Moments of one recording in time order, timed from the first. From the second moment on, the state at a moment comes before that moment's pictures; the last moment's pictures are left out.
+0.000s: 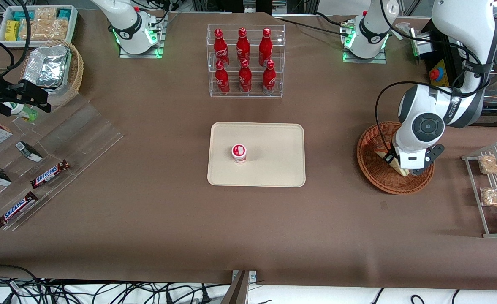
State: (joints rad) arm -0.10 0.35 0.04 -2.06 0.28 2.22 -1.04
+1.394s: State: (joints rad) arm -0.11 0.31 -0.27 -1.62 0.13 1.71 -0.78
